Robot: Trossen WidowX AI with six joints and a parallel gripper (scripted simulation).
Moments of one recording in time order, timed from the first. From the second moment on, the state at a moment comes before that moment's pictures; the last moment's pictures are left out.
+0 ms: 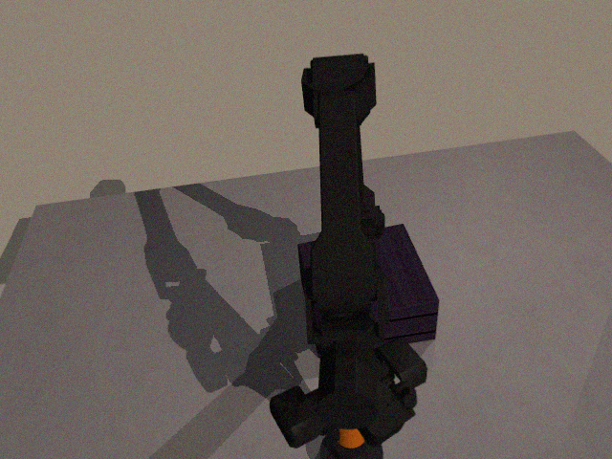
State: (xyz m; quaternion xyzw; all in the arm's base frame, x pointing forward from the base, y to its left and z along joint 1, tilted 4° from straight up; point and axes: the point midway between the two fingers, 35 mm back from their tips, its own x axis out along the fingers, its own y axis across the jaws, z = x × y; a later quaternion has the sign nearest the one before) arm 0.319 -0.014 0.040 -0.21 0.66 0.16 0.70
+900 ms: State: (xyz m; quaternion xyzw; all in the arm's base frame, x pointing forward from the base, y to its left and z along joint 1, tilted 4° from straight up) arm 0.323 -0.013 0.043 -0.28 0.64 0.23 0.68
